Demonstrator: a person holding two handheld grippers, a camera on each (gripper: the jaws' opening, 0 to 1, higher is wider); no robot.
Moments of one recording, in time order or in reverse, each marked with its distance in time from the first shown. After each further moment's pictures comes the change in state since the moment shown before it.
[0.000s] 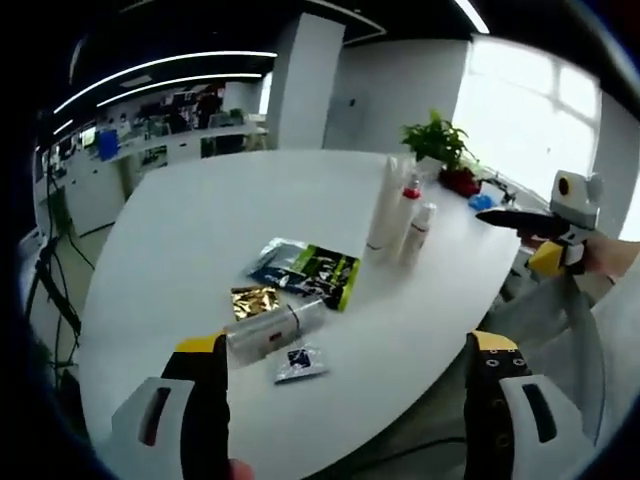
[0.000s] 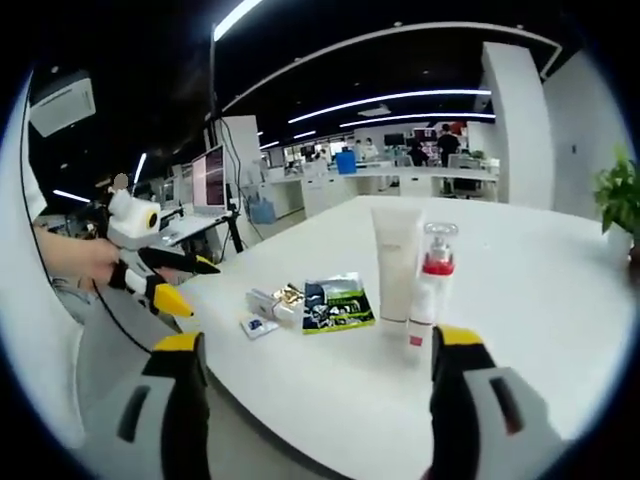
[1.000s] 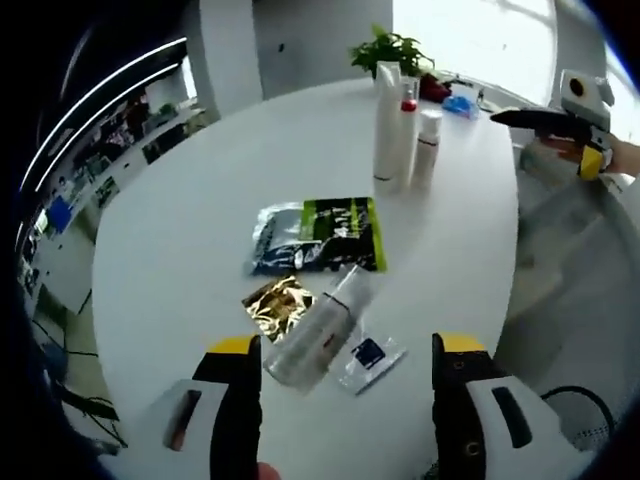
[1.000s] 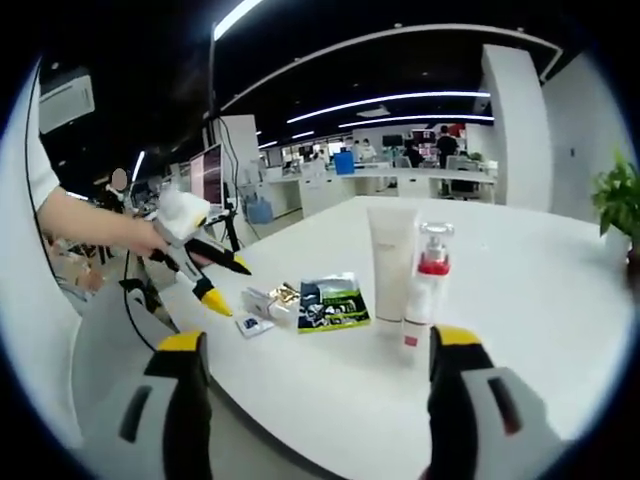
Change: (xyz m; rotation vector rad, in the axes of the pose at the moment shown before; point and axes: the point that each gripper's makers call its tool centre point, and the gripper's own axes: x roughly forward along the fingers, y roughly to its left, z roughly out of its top) left arm 0.057 0.055 -0.015 0.368 0.328 -0.085; right arm 0.000 -0.007 -0.003 -0.007 0.000 -0.013
